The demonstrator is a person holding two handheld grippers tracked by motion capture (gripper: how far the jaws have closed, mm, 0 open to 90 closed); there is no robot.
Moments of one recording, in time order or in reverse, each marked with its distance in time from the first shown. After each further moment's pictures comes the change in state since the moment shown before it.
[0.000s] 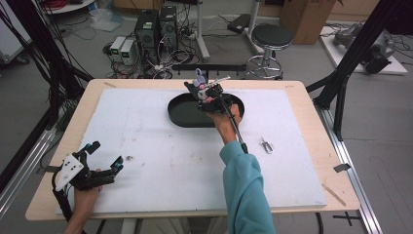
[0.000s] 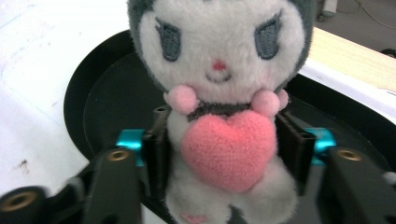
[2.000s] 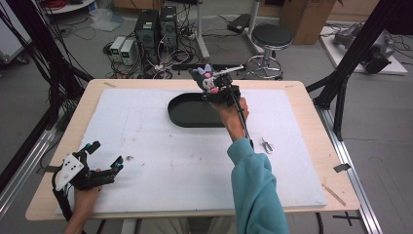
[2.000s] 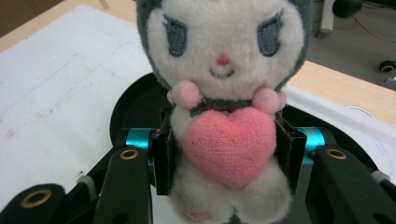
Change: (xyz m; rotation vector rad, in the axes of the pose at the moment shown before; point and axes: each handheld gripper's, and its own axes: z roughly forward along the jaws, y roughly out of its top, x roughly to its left) left arm 0.000 0.000 0.001 0.002 0.002 -0.001; right arm -0.004 0.021 -0.056 -0.082 0.029 0.058
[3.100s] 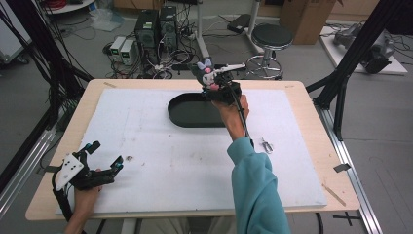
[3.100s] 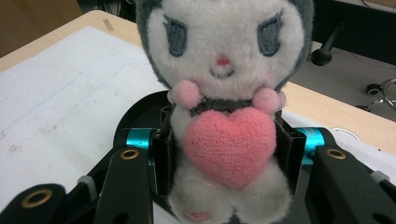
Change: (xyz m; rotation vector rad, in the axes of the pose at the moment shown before) left arm 0.000 0.000 0.000 0.000 0.000 -0.005; right arm 0.005 0.007 -0.013 -0.079 -0.017 -0.026
